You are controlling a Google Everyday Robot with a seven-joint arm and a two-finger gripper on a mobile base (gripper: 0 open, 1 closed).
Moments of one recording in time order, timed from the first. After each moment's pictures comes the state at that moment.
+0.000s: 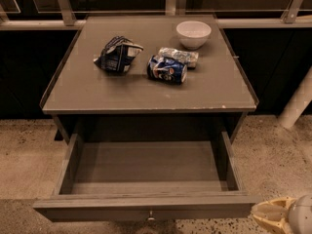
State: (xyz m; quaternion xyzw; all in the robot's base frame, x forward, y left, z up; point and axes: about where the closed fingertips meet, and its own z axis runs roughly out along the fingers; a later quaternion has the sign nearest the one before) arm 0.295 -0.250 0.720 -0.39 0.86 0.14 0.29
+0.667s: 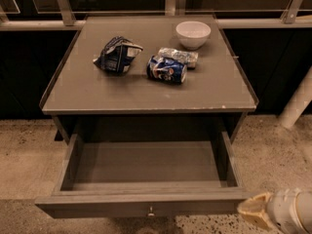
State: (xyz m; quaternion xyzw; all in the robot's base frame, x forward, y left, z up) arm 0.328 -0.252 0.651 -0.38 0.87 0.17 0.26
